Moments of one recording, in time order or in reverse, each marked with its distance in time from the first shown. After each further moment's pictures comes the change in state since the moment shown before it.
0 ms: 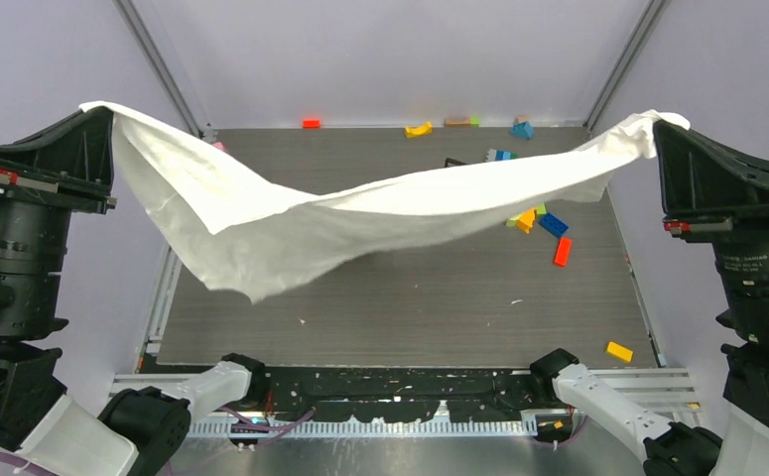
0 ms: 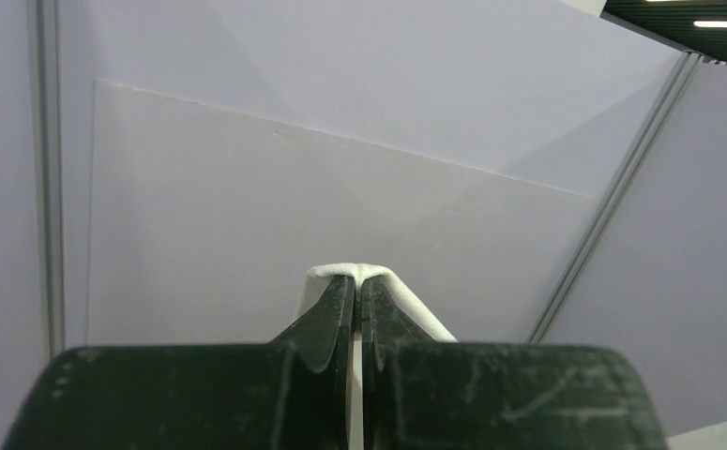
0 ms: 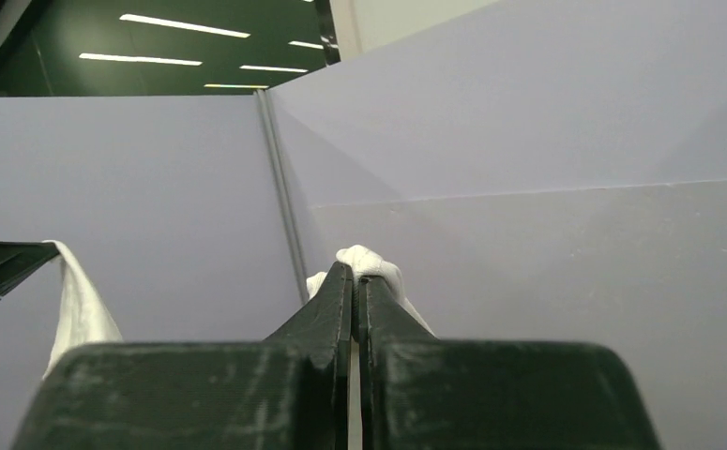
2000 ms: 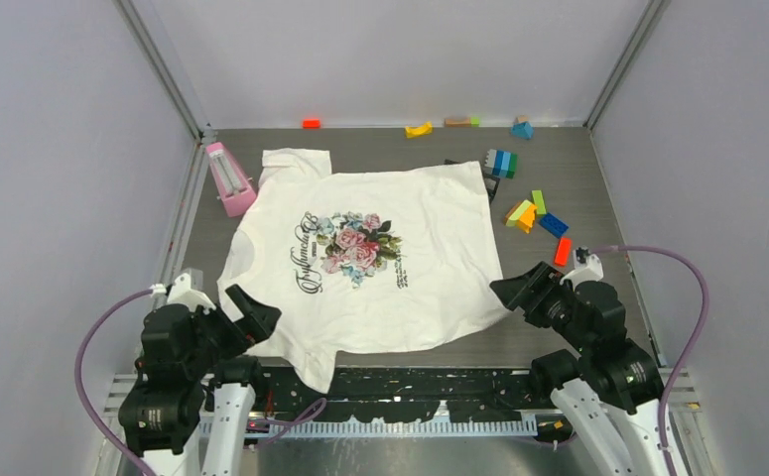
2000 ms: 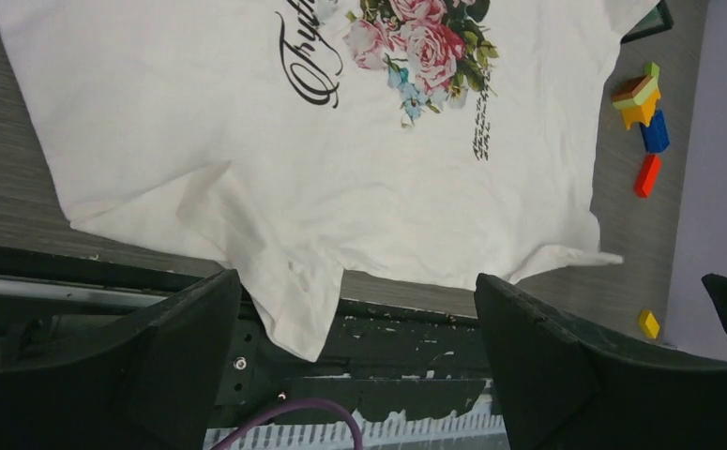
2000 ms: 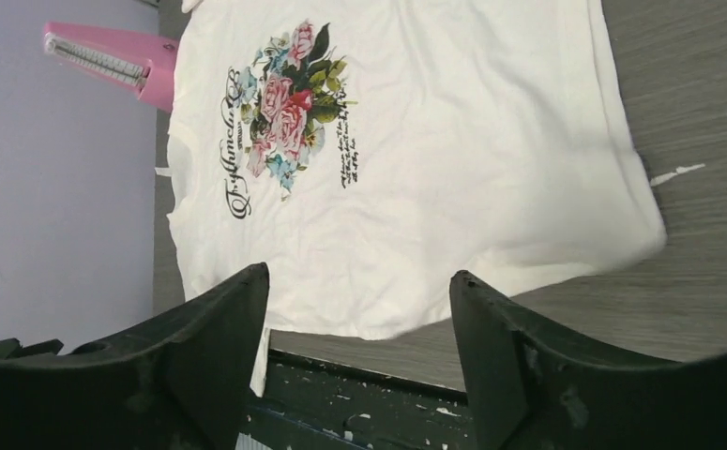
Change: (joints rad) left arm 0.381 -0.823 -1.455 -0.422 0.407 -0.301; right arm -0.148 -0.547 -1.175 -0.457 -0.103 0.555
